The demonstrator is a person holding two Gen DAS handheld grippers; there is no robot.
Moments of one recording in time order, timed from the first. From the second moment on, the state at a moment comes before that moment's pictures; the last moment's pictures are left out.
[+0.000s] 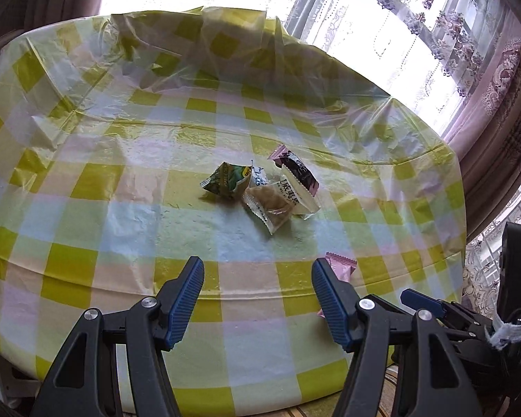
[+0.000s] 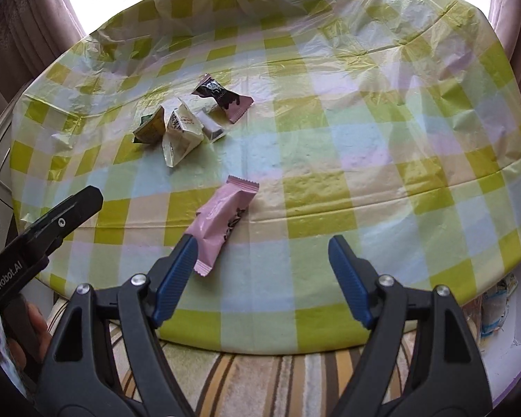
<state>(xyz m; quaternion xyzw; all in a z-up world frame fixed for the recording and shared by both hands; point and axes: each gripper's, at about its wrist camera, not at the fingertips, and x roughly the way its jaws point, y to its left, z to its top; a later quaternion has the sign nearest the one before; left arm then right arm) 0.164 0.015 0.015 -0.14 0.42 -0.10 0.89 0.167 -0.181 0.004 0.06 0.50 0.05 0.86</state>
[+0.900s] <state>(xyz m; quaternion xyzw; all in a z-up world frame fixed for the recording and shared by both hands) 0.275 0.028 -0.020 -0.16 0.43 -0.11 0.88 0.204 -0.153 -0.021 0.01 0.49 0.04 0.87</state>
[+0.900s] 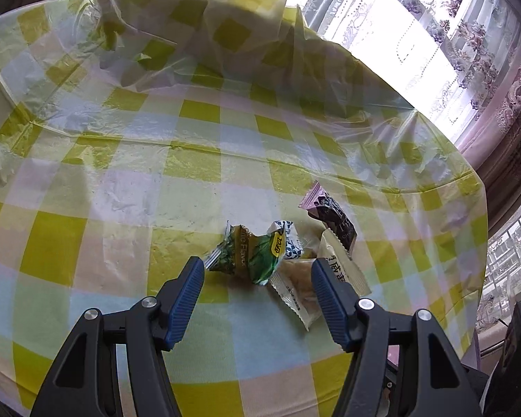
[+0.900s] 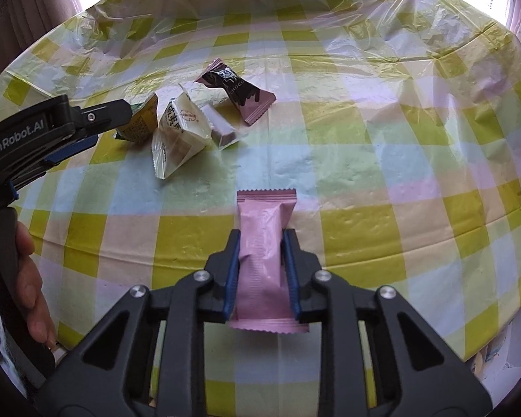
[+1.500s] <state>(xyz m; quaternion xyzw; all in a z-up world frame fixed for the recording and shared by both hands) 0.277 0.023 -0.033 -0.12 0.44 -0.10 0.89 0.214 -0.155 -0.022 0.01 0.47 0.03 0.88</state>
